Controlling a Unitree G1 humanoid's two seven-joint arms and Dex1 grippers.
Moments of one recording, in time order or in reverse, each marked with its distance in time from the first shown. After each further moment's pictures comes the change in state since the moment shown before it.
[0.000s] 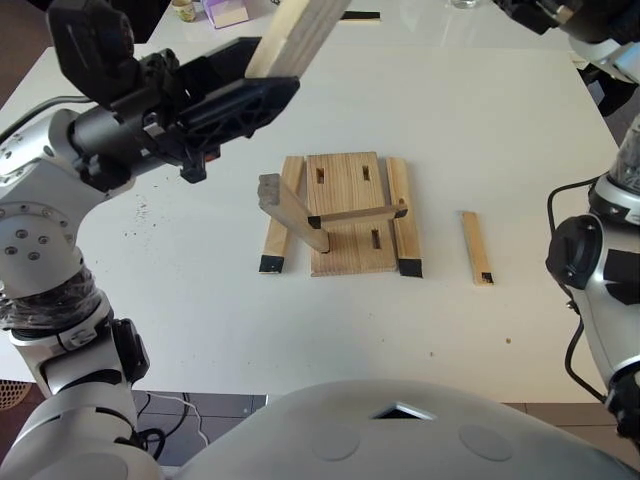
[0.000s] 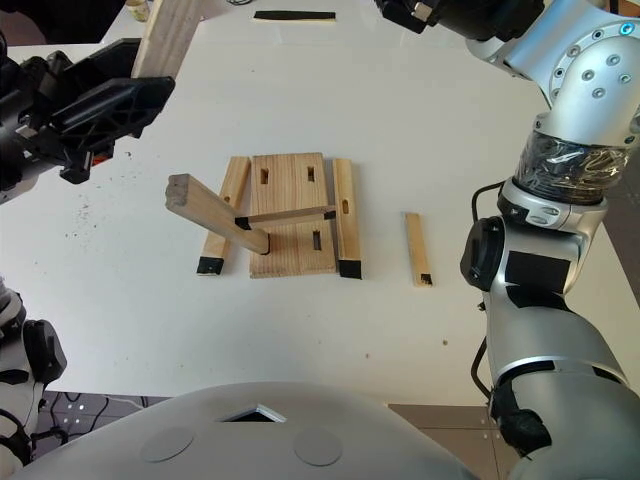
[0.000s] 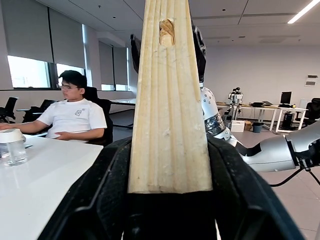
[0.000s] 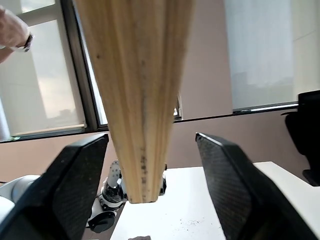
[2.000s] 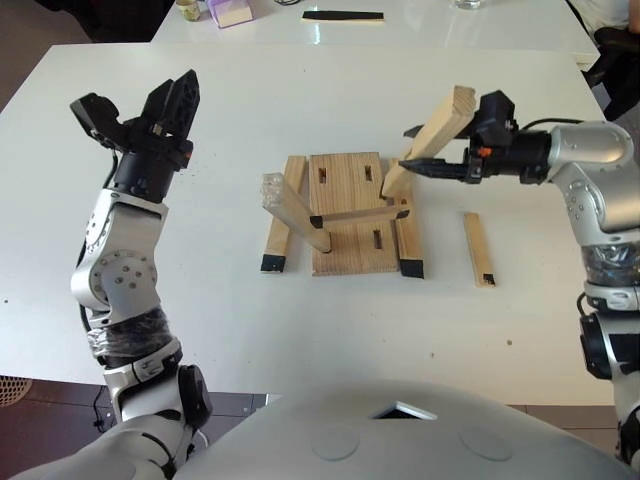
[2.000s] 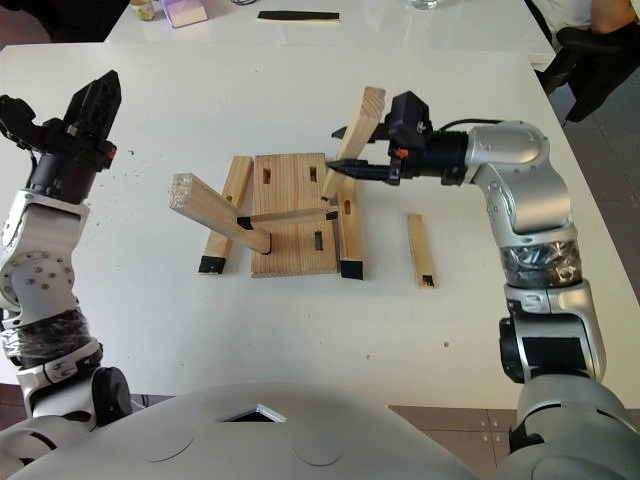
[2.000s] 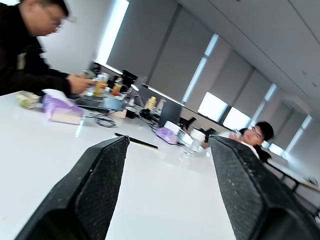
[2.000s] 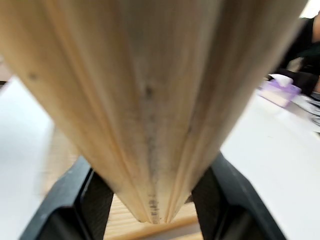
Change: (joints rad) left arm 0.274 -0.374 0.081 0.175 0.328 -0.378 0.577; right arm 0.572 -0.191 0.294 -0.113 -0.649 -0.699 0.267
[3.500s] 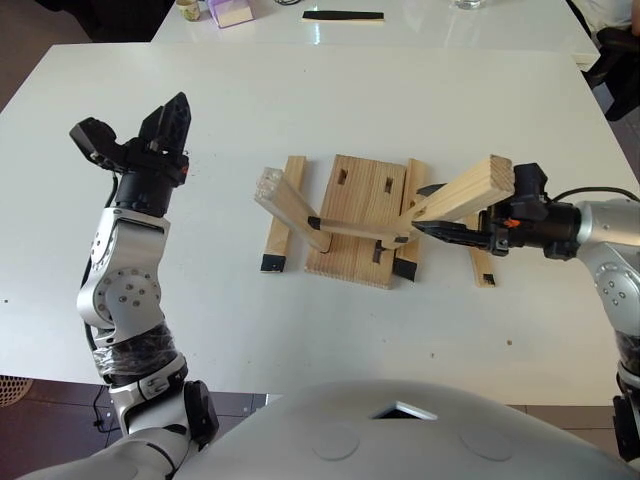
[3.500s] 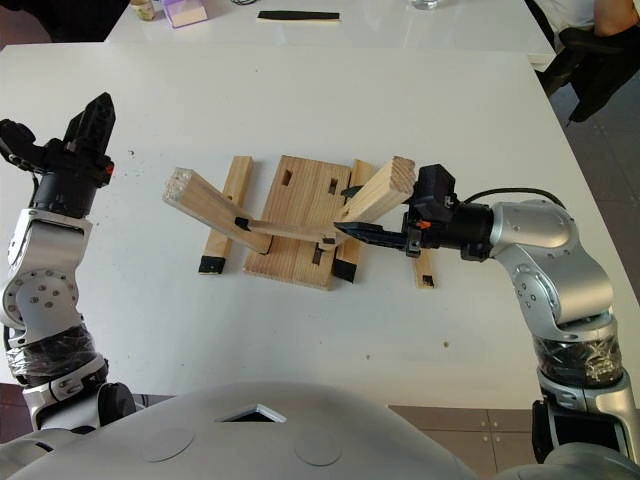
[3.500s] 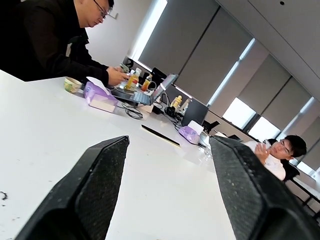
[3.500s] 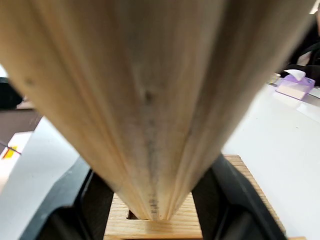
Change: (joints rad) left arm 0.051 -0.014 0.040 -0.044 -0.032 0.014 0.107; right arm 0.418 -0.065 -0.168 -0.369 0.184 0.044 -0.116
